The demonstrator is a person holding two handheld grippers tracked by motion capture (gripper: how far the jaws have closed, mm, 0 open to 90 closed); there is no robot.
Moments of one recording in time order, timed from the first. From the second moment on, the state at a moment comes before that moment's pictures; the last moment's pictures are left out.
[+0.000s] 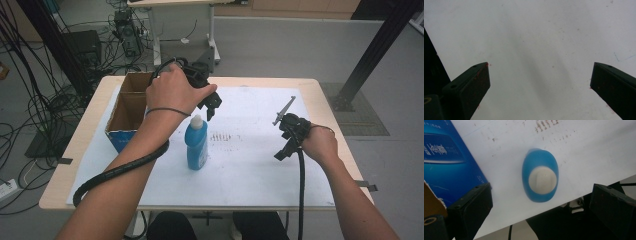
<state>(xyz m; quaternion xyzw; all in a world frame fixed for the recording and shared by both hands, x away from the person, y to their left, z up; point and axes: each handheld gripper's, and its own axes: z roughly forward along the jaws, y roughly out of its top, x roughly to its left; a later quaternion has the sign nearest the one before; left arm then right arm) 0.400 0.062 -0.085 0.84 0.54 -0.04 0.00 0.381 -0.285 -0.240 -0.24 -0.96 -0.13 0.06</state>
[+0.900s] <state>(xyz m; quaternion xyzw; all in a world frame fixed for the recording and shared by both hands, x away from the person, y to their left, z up) 0.400 0.054 -0.088 0.84 0.54 -0.04 -0.01 0.382 -0.284 -0.241 -0.24 -0.96 -0.14 0.06</state>
